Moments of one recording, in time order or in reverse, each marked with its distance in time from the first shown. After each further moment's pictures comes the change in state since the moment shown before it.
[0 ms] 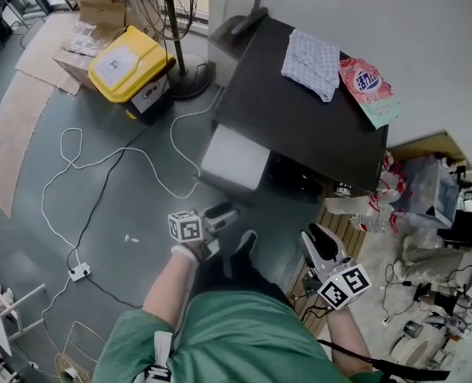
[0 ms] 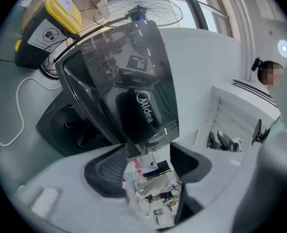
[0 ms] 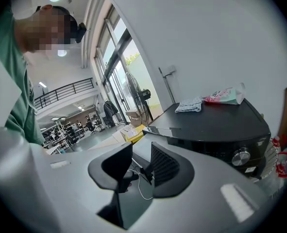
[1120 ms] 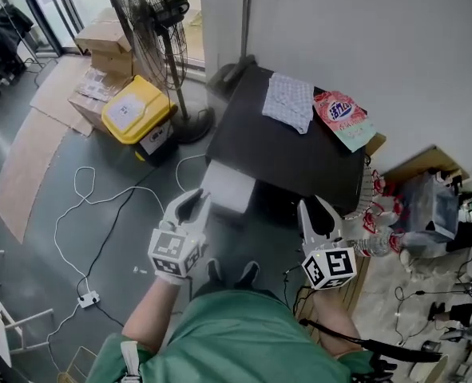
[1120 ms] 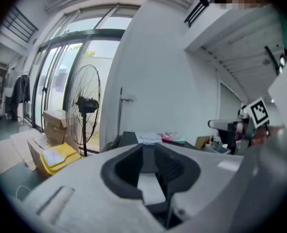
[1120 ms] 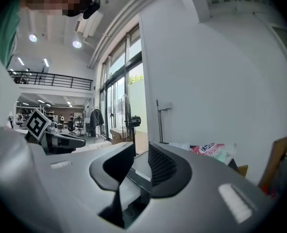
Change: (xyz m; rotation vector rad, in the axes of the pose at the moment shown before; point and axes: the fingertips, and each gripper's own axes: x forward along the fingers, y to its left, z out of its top) left arm -0.029 -0.250 0.171 0.927 -0.198 0.551; right arm -0.012 -0.011 0.148 -0.284 -0.274 -0.202
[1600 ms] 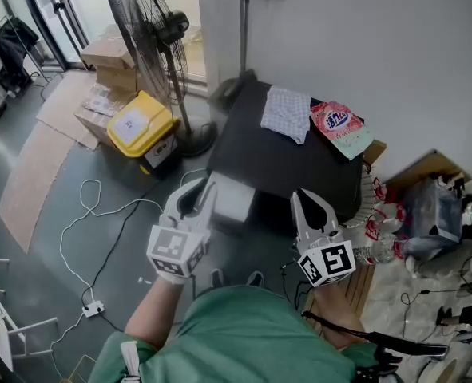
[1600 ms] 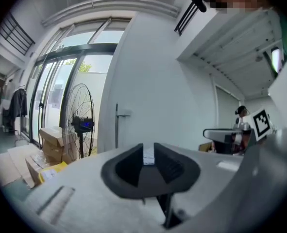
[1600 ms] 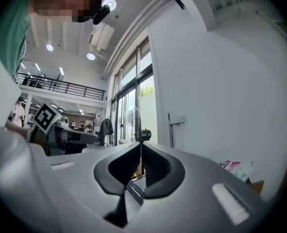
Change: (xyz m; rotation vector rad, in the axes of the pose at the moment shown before) left arm -0.004 -0.029 0.089 0.083 -0.126 -0.003; right arm 0.004 0.027 0.059 -0.066 -0.150 0.141
